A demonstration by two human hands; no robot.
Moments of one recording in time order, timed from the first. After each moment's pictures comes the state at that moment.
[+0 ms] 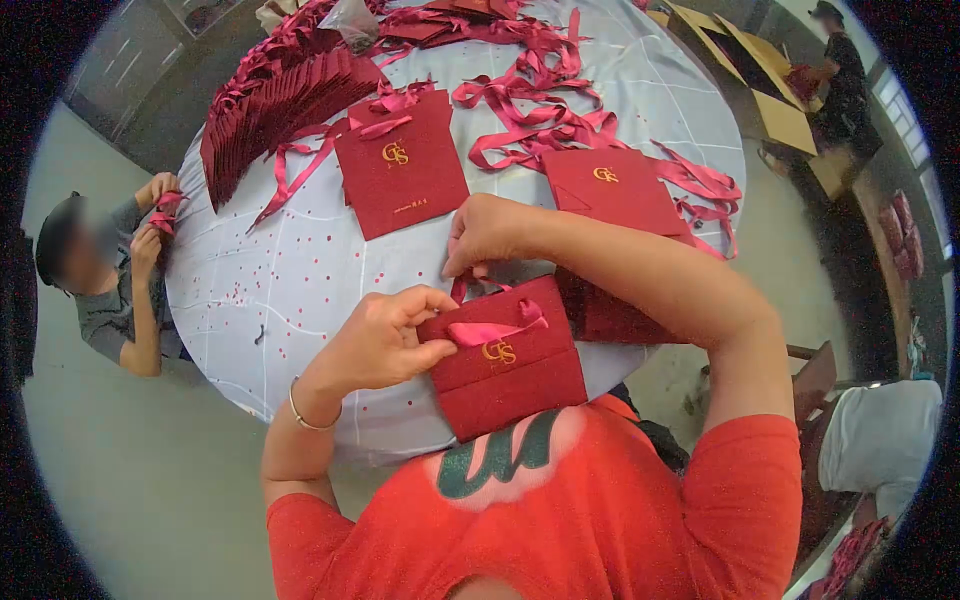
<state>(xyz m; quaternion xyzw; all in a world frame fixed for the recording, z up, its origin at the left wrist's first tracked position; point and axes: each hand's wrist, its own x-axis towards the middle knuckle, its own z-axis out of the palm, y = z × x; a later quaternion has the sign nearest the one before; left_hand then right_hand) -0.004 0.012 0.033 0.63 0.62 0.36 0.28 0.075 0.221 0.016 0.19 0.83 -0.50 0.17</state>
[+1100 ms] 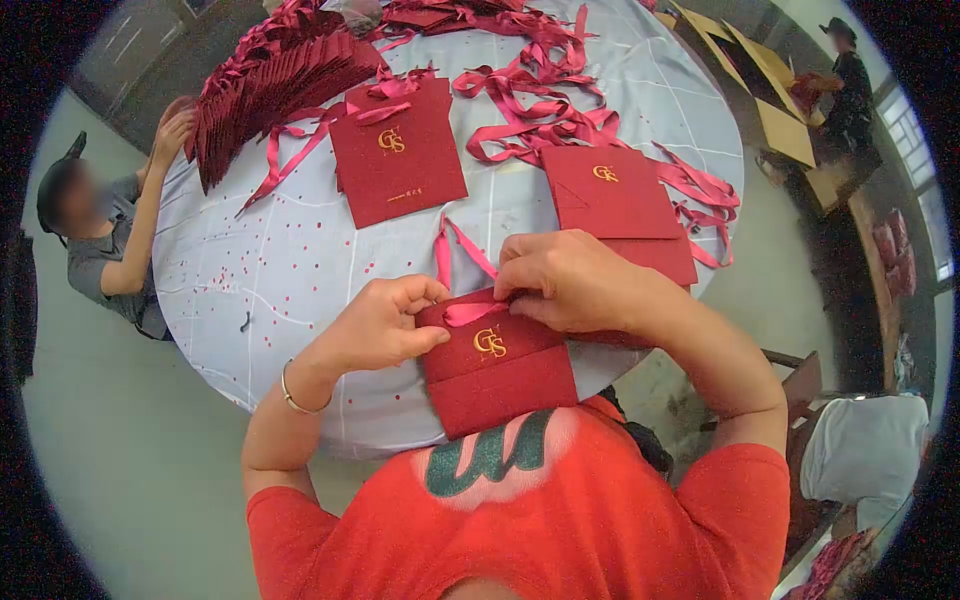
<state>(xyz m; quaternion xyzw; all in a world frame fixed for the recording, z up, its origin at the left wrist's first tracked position) -0.009 0.021 0.010 0.50 0.63 0.37 0.47 0.173 0.208 0.041 -0.05 0.93 -0.35 -0.08</state>
